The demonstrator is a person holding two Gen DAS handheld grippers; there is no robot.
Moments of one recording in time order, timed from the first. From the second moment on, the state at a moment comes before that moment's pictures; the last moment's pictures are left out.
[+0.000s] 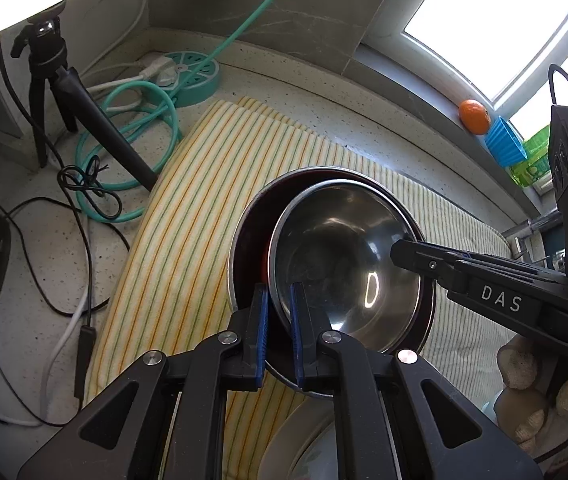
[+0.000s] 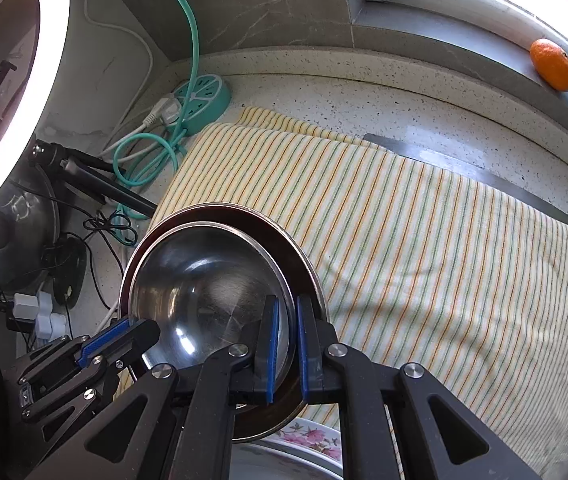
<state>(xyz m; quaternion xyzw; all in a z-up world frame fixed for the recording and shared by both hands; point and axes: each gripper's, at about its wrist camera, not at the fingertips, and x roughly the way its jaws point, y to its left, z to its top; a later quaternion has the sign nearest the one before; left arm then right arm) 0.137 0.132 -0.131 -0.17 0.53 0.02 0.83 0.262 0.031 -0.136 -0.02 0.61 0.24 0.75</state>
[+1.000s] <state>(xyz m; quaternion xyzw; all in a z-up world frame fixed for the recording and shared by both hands) 0.131 0.134 -0.121 -0.17 0.52 0.02 0.84 0.254 0.022 -0.108 -0.01 0.59 0.25 0.77</state>
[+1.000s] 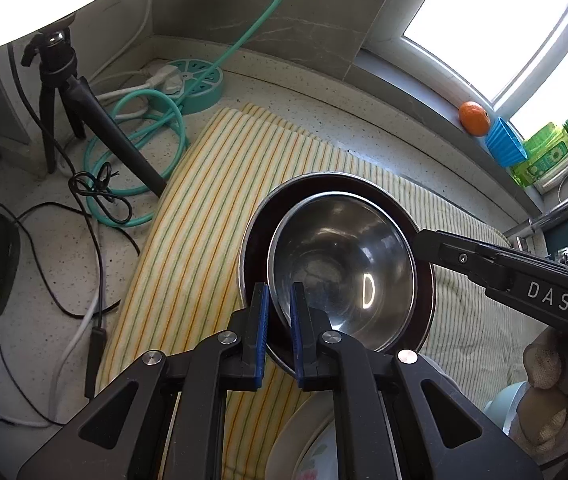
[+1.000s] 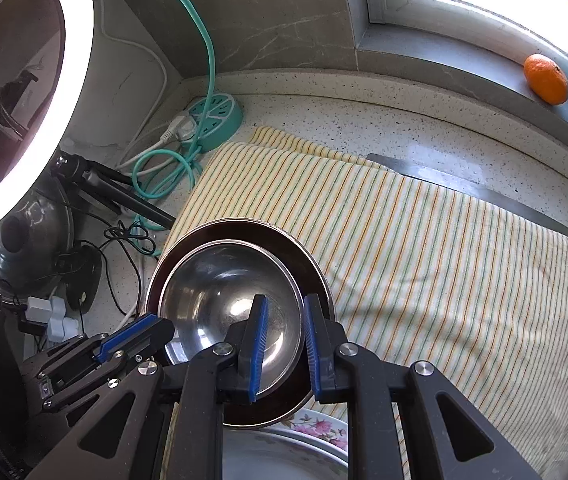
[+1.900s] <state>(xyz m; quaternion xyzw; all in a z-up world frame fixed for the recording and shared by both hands) 0.101 0.086 -0.065 -0.16 0.49 -0.08 0.86 0.186 -0.092 -0.021 0.08 0.52 0.22 0.82</state>
